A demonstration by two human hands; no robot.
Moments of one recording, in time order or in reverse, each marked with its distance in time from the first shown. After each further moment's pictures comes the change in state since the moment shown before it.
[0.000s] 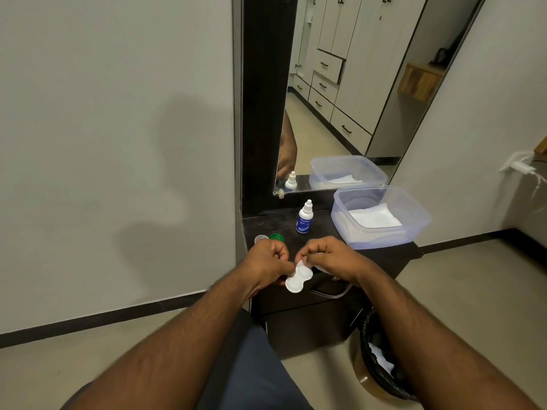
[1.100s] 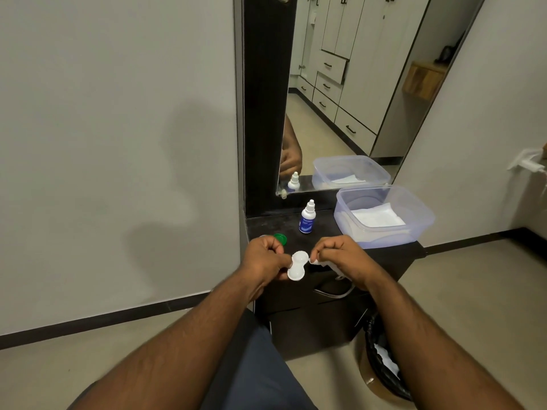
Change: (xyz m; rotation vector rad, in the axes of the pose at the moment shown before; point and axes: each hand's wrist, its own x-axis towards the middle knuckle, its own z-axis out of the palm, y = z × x) left_hand -0.003 -0.001 0.006 -0.265 0.201 -0.125; right_hand -0.005 0.016 0.000 0.177 0.187 -0.043
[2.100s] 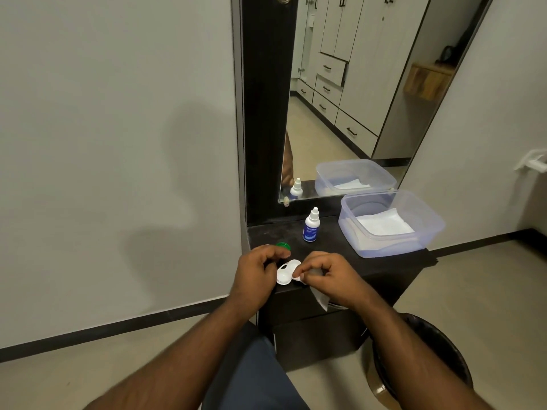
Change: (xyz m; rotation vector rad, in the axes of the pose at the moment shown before) left_hand 0.012 -0.028 -0.018 0.277 0.136 0.643; right_hand 0.002 0.004 0.029 -0.142 -0.015 -0.160
